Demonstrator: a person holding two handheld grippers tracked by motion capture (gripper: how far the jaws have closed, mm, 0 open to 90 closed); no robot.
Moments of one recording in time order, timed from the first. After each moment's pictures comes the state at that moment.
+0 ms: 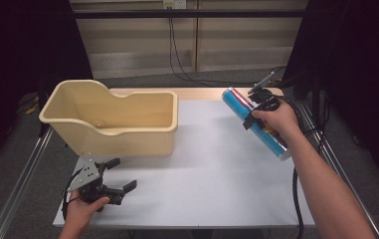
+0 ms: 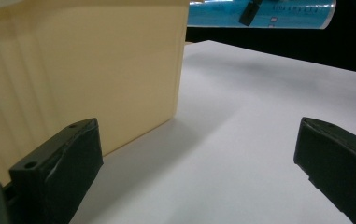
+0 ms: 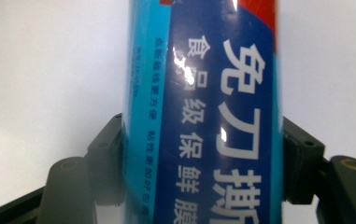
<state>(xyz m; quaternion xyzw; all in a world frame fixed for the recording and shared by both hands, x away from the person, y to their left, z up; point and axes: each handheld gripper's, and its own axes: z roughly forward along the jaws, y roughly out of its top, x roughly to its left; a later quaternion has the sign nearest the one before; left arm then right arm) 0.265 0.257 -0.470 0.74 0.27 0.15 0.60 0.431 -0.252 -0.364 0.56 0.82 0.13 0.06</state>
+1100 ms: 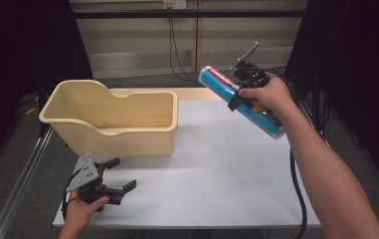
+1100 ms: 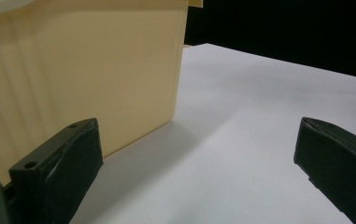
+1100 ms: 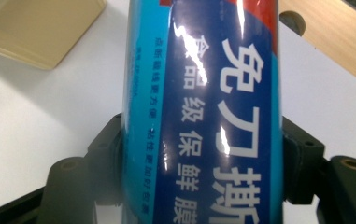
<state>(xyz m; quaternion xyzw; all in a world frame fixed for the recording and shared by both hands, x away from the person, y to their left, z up) 0.265 0.258 -0.469 0.74 0.27 0.15 0.60 0.437 -0.196 -0.281 0.47 0.87 0.16 0.08</state>
